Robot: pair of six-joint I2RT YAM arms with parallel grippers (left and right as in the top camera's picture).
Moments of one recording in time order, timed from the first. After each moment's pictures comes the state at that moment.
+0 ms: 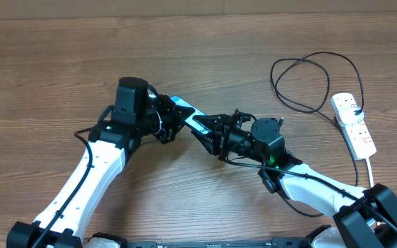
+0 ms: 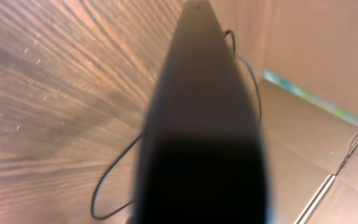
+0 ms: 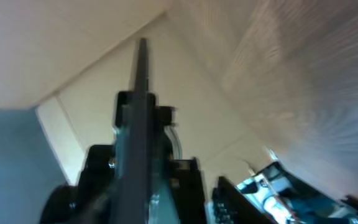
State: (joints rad) left arm -0.26 1.41 0.91 -0.29 0.62 -1.42; right arm 0.57 1.51 0.52 0.79 -0.53 2.06
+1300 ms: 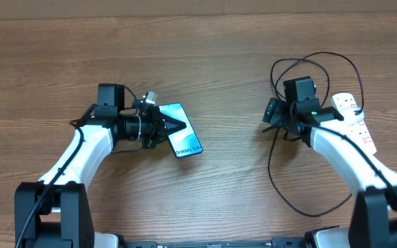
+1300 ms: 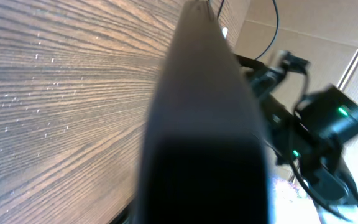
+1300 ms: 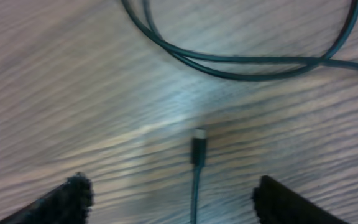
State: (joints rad) left arm -0.06 1.60 0.91 -0.45 1.09 -0.68; right arm 0.18 1.59 0.95 -0.50 0.11 0.52
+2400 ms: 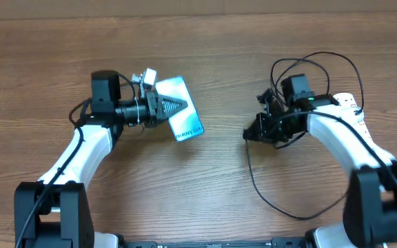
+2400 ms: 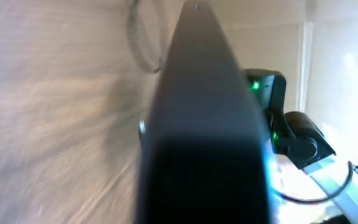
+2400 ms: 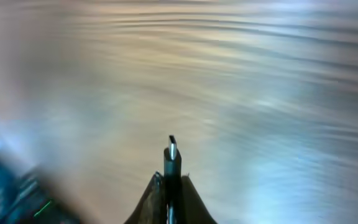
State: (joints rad) left arm -0.05 1.61 0.90 0.01 1.19 -0.72; right arm 0.16 1.67 1.07 -0.81 -0.68 0.11
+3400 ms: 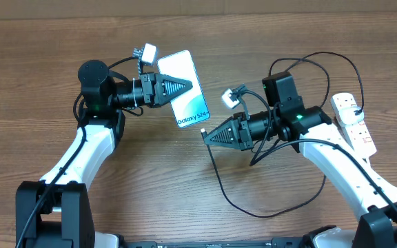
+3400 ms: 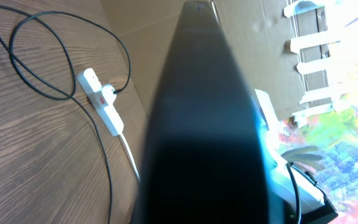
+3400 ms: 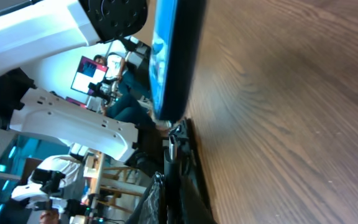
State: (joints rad) left arm -0.07 1.61 0.91 0.70 1.37 -1.22; right arm 0.36 1.50 1.02 -0.48 -1.29 0.06
